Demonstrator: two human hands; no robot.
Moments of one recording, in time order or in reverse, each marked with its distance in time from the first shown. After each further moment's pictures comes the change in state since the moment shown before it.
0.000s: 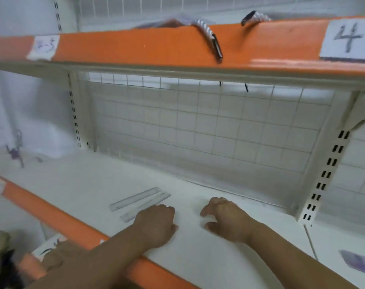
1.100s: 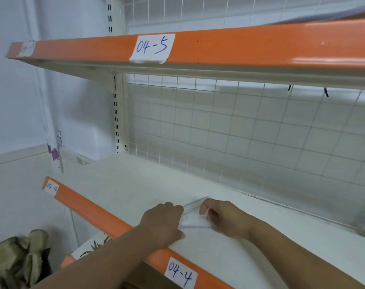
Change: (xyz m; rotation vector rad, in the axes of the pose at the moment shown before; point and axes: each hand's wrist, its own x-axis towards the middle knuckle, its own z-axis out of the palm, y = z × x) left_hand -0.011 -0.139 -0.004 -0.085 0.037 -0.035; right_hand 0.117 -0.107 0.026 0.298 -0.022 -0.042
